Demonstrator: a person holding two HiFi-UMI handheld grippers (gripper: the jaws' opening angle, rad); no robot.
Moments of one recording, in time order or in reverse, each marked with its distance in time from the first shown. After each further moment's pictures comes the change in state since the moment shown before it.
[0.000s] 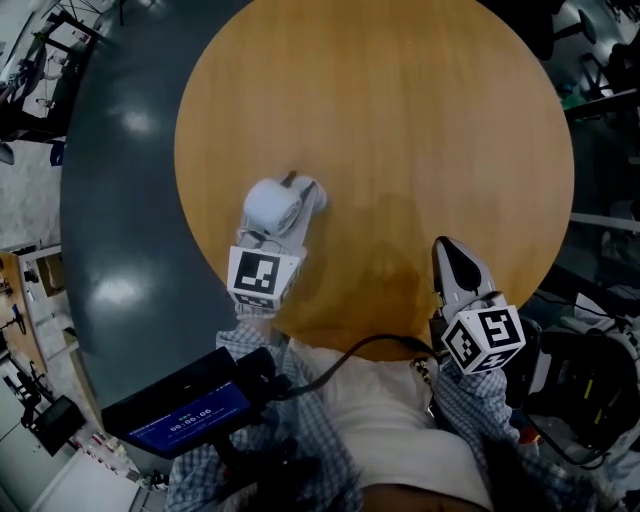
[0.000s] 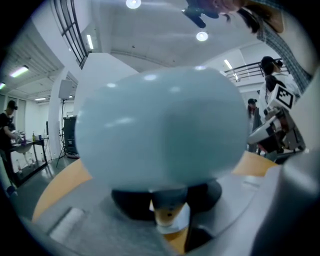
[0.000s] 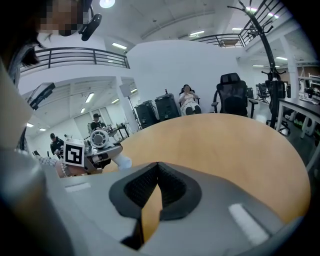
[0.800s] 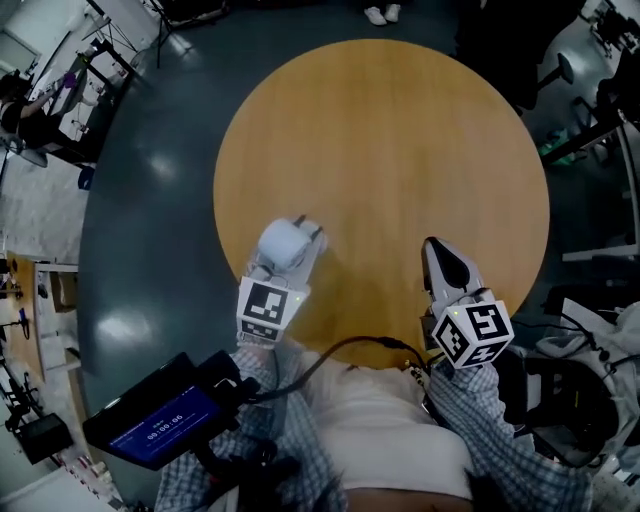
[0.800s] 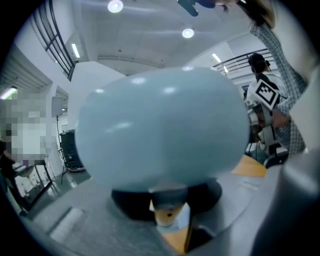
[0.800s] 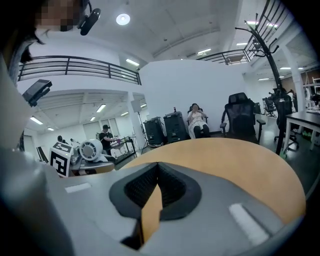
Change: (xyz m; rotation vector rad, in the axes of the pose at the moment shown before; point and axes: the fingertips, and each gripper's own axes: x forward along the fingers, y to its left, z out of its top) left arm -0.077 -0.024 0.059 0.134 0.015 -0.017; right arm -0.031 0.055 0.068 -0.079 -0.186 0.069
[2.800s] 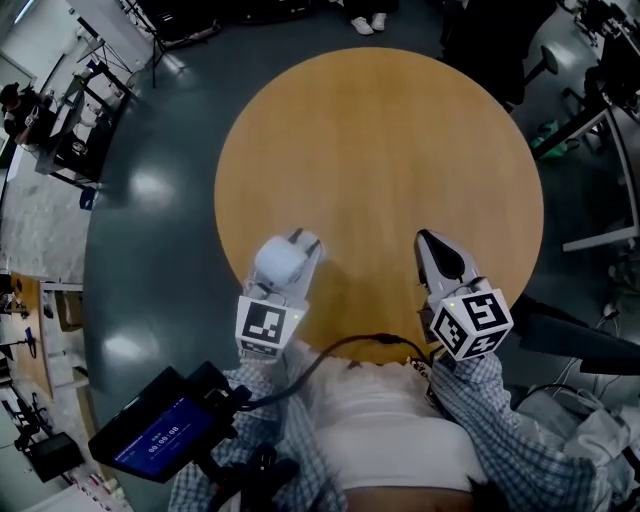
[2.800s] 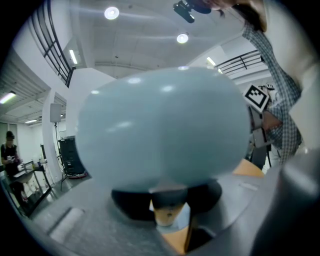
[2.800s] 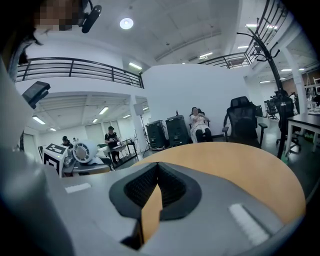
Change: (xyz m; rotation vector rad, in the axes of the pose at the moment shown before) left arm -0.038 -0.013 0.030 0.042 -0.057 -0.019; right arm -0.011 0.024 0.020 -0.019 -0.046 0.018
